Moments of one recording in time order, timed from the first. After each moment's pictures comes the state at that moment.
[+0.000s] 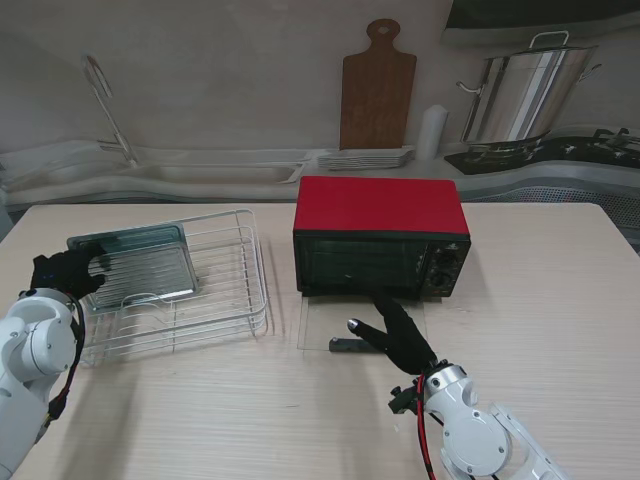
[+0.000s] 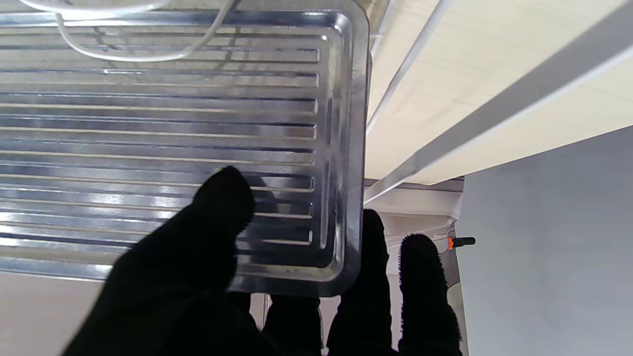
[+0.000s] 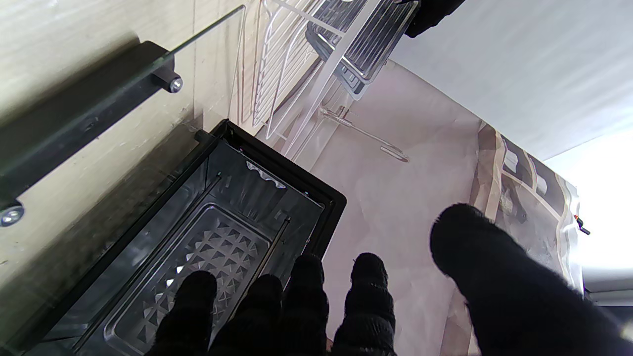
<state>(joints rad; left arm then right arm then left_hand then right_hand) 1.45 -1.04 -1.57 -1.38 1.00 0.16 -0.07 -1.72 -1.15 1.18 -1.63 -0.26 -0.28 -0.13 0.94 -0.31 0.47 -0.06 0.22 -0.07 0.95 0.85 0.53 0.08 0.52 0.68 0.35 0.25 0.55 0.67 0.02 0.27 0.84 0.65 0.24 -0.25 0.81 0.05 0.14 -0.19 0.32 0.18 0.22 -0.12 0.26 0.16 0.15 -0.20 0.05 0.09 -0.05 -0.06 0.51 0.08</state>
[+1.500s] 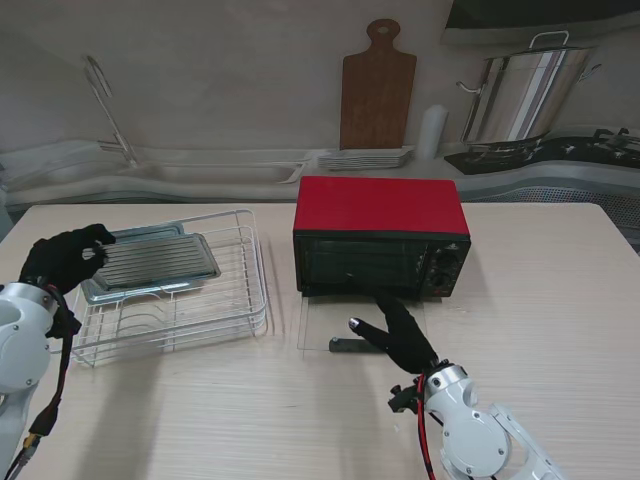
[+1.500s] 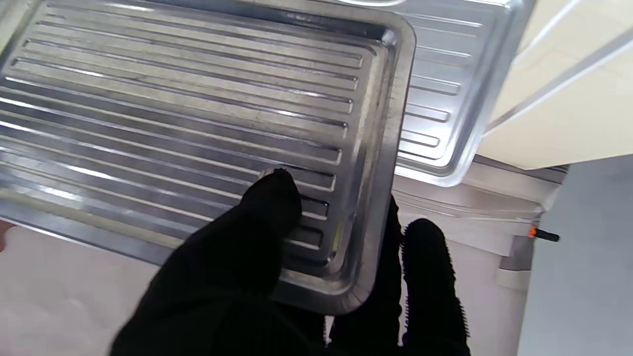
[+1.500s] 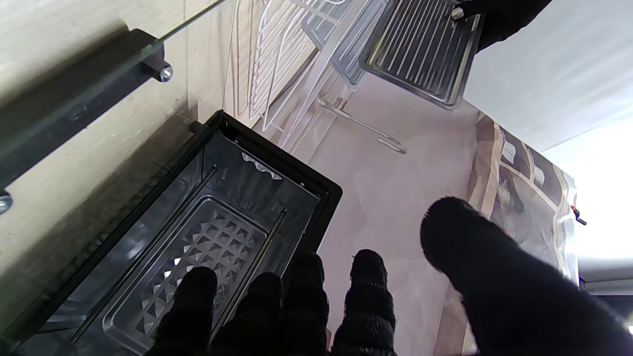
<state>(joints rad) 1.68 -1.06 -1.73 -1.81 0.76 0.11 -0.18 -1.73 -1.15 1.19 -1.64 -0.26 -0.28 -0.15 1.15 -0.34 0.47 -0.07 0.46 -0.08 0.97 1.10 0.77 0.12 0.58 1.11 0.52 0.35 0.85 0.99 0.08 0.35 1.10 0.69 0.26 -0.30 0.89 0.05 0.14 -0.19 0.38 0.18 0.22 -0.12 0.28 0.18 0.15 -0.19 0.08 0.10 -0.05 -0.06 0.57 0.08</state>
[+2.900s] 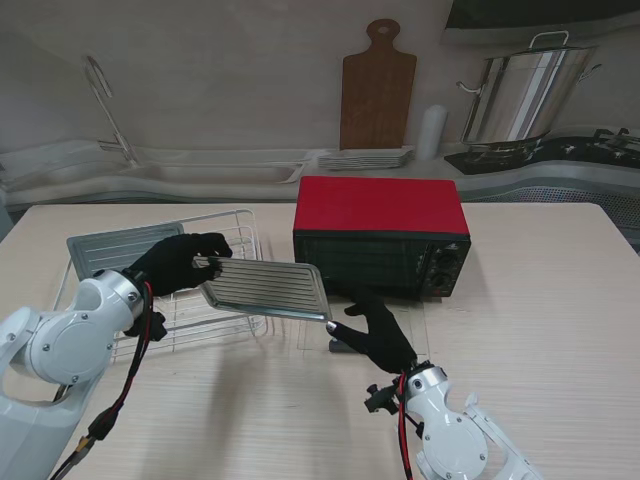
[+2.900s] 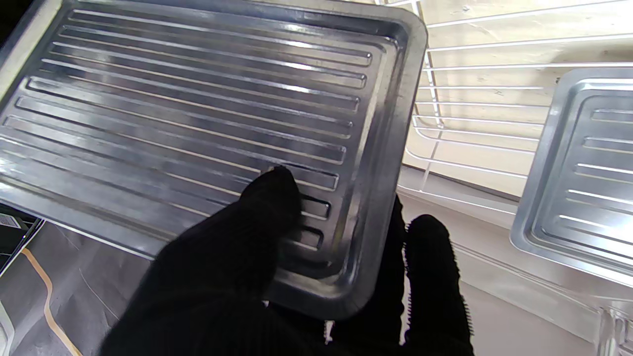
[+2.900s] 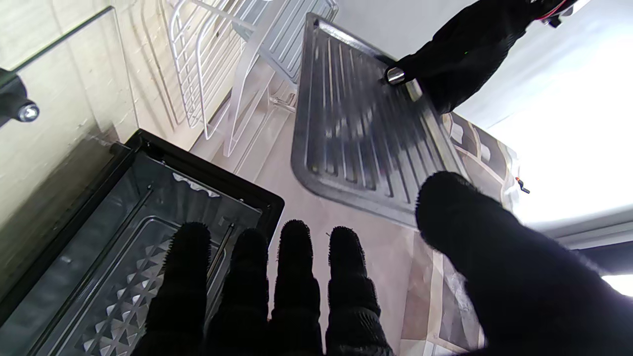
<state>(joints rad) 1.58 -1.03 -1.46 -1.95 0.57 0.06 -0.40 -1.70 -1.17 1.10 -1.66 -0.20 -0.33 -0.21 1.11 -0.38 0.55 -0.07 0.47 -0.07 0.97 1.11 0.78 0.13 0.63 1.11 0.56 0.37 0.90 0.99 0.11 0.38 1.14 0.70 0.30 -0.48 1.02 0.01 0.22 -0.03 0.60 0.23 0.30 -0.01 0.63 0.30 0.31 -0.05 0.36 0.25 0.10 0.03 1.00 0.27</state>
